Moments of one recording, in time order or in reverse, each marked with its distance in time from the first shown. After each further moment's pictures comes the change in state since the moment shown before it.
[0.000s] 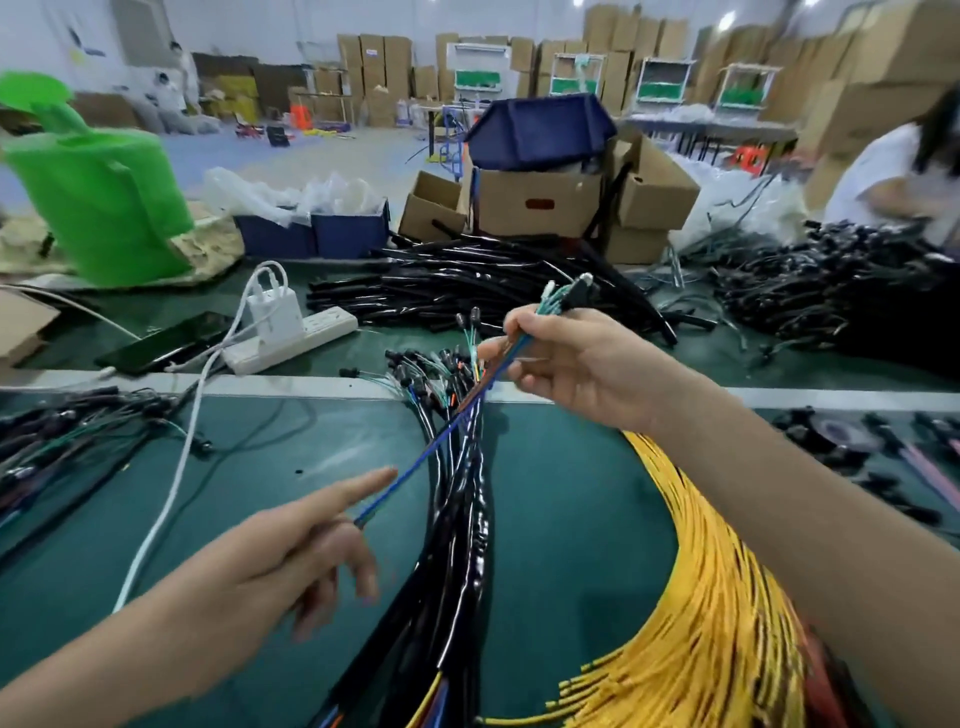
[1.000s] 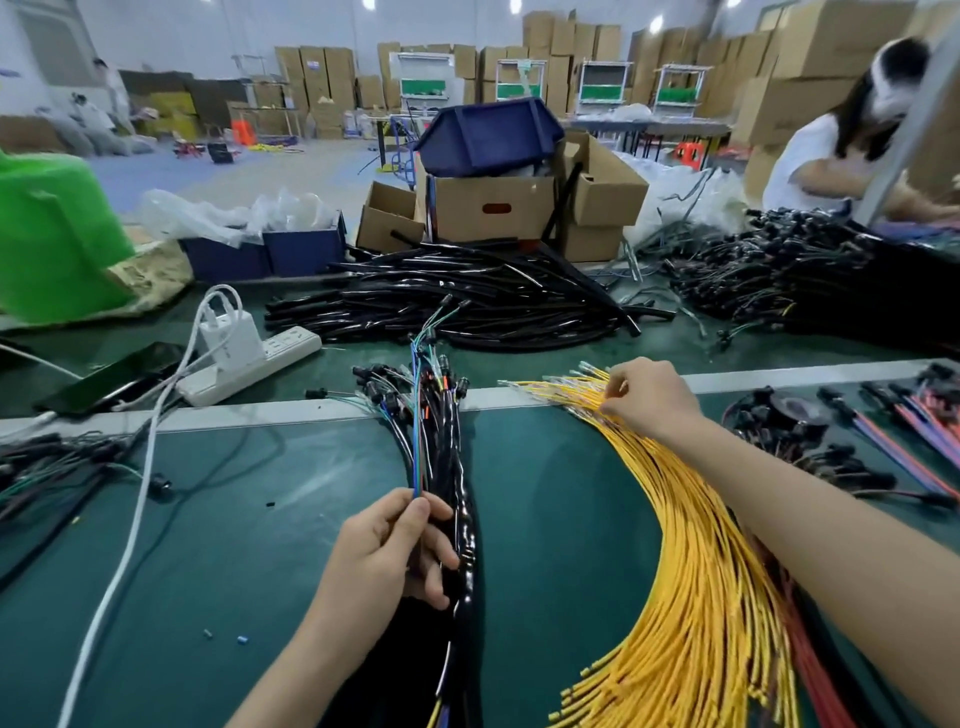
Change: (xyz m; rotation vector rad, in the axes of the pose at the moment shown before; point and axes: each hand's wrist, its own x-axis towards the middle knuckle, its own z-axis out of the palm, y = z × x) left_hand 0.059 -0.023 0.074 -0.428 0.191 -0.102; right_hand -0.008 0.047 -0.127 -1.449 0.832 0.218
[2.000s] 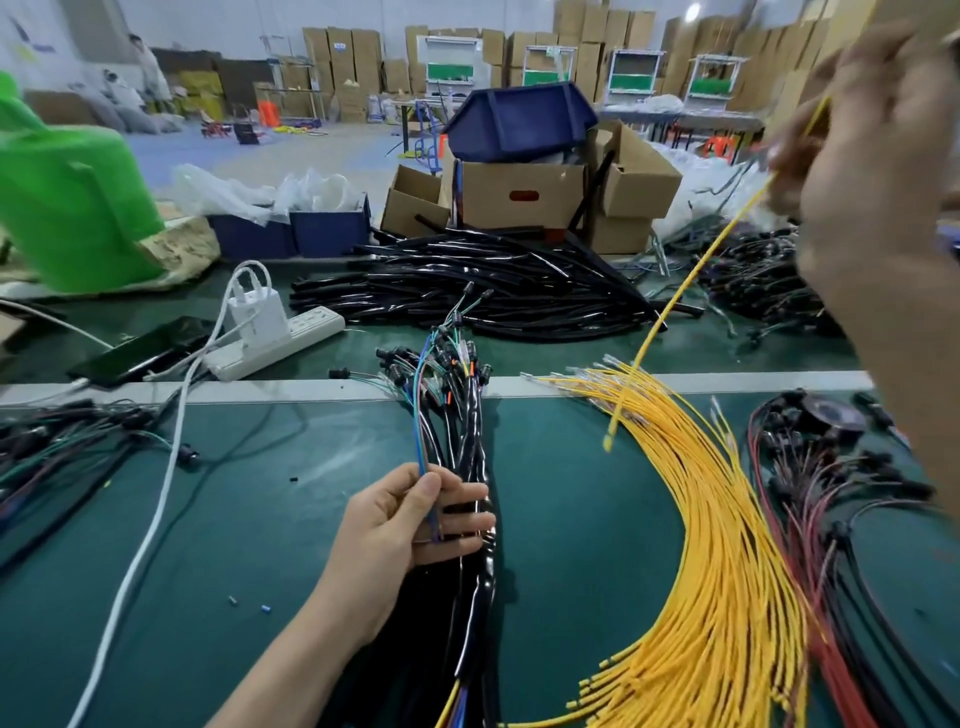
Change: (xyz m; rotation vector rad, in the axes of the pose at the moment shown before) left_hand 0.007 -0.009 -0.009 -0.269 0.006 -0.044; right_hand -0.016 -0.062 -0.156 1.006 0.576 -0.364
